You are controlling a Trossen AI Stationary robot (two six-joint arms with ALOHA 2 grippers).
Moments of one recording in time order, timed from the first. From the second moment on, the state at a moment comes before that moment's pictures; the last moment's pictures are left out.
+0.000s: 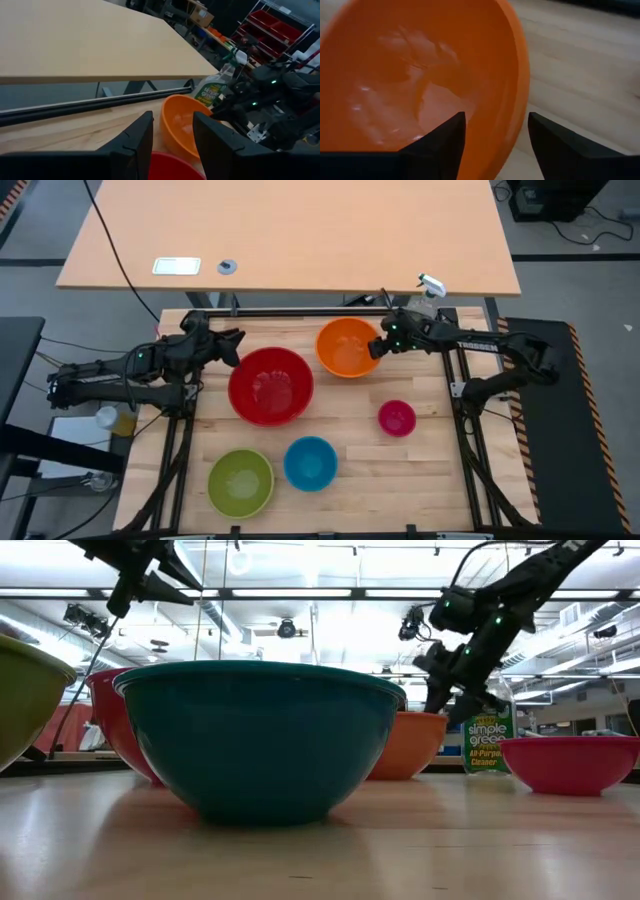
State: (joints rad) left arm 0.12 0.62 0.72 -0.37 -0.63 -0.69; right arm -0.59 1.36 0.74 -0.31 0.05 0.57
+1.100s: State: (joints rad) left arm 0.12 0.64 0.71 -0.37 -0.63 -0.69; right arm -0.63 1.39 0.79 -0.31 -0.05 0.65
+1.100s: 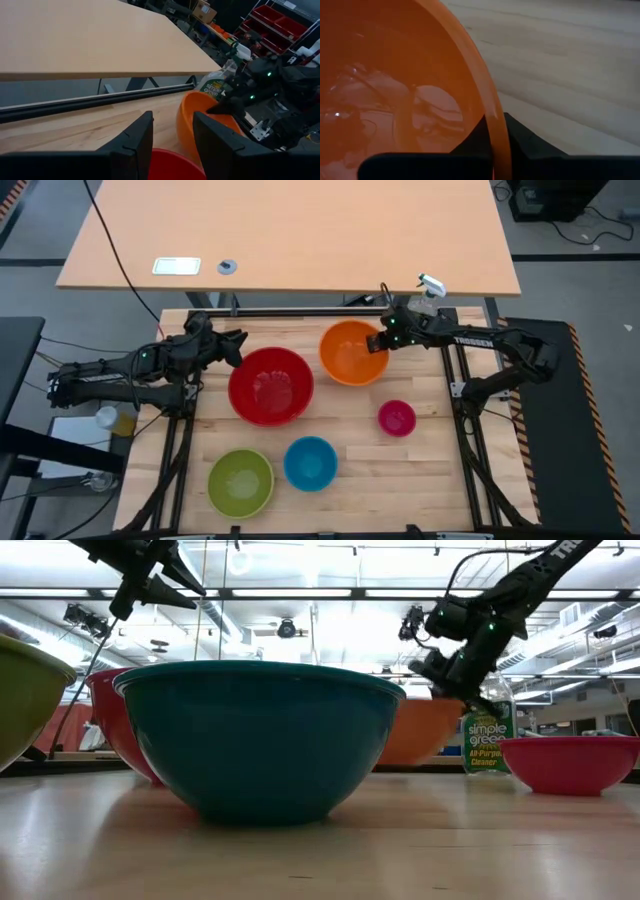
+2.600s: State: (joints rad) left arm 0.11 0.64 0.91 -0.48 -0.42 -0.44; right arm -0.26 1.89 1.58 -0.37 -0.18 0.60
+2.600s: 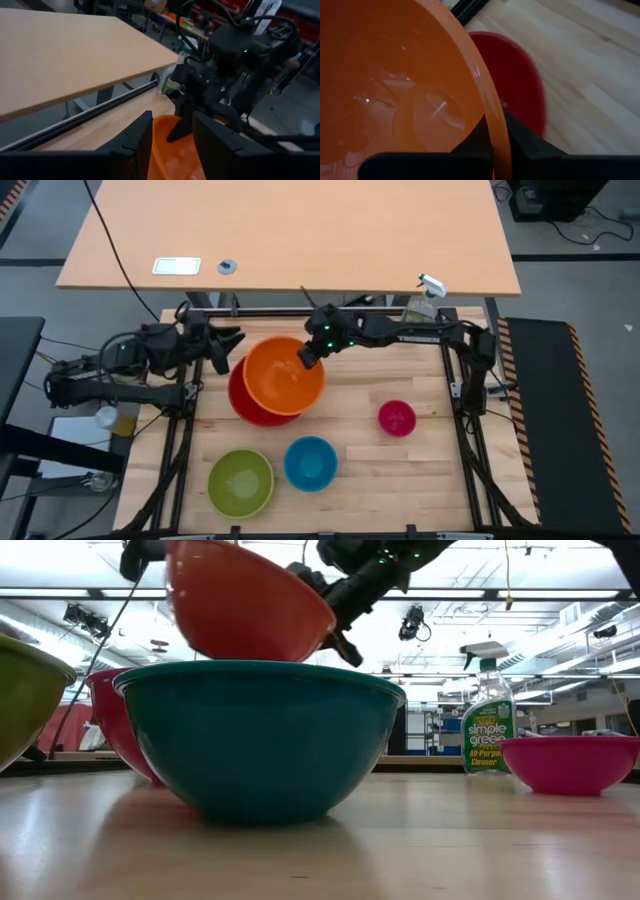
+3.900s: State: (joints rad) left arm 0.10 0.97 0.93 -0.96 -0.25 -0.92; right arm -0.22 2.06 1.68 -0.41 -0.03 0.49
